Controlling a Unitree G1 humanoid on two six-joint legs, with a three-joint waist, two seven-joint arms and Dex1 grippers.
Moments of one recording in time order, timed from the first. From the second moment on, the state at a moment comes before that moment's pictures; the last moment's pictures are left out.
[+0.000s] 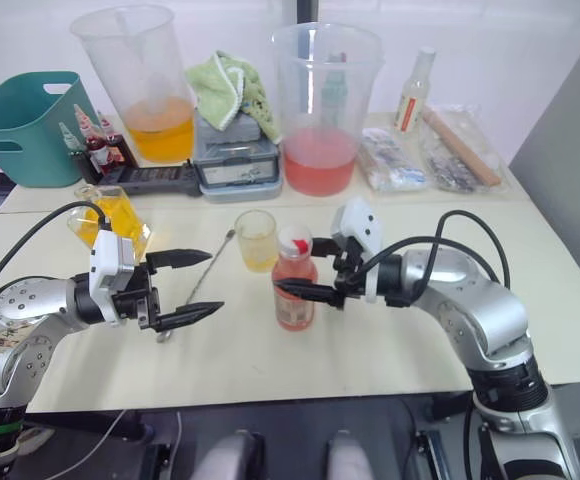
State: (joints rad) left arm -0.23 0.76 0.14 -0.32 -0.59 0.37 -1.07; right arm -0.57 -0.64 0.09 -0.37 0.64 0.73 0.91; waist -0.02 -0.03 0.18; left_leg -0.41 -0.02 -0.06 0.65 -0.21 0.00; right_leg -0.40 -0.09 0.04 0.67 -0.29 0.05
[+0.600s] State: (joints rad) left arm -0.43 0.70 0.11 -0.29 -0.69 0.47 -1.08; right arm -0.23 -0.94 -0.45 -0.53 1.03 0.88 1.06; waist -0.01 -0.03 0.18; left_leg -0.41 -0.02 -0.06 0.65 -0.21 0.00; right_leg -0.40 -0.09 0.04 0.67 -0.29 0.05
